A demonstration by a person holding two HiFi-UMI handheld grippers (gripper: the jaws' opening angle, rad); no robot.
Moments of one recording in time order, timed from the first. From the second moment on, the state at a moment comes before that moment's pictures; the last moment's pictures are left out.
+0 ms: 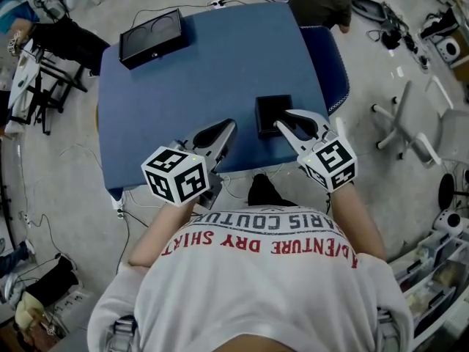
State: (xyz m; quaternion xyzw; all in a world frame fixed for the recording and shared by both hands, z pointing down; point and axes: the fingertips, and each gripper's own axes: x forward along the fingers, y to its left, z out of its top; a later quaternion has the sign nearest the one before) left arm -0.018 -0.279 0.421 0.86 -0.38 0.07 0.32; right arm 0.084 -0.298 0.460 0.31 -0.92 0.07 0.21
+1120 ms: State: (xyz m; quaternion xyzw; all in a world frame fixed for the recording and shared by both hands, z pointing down) left arm -0.029 -0.229 0.372 0.89 -0.37 0.05 0.27; right arm 0.084 -0.259 0.323 0.35 -0.93 -0.02 0.11
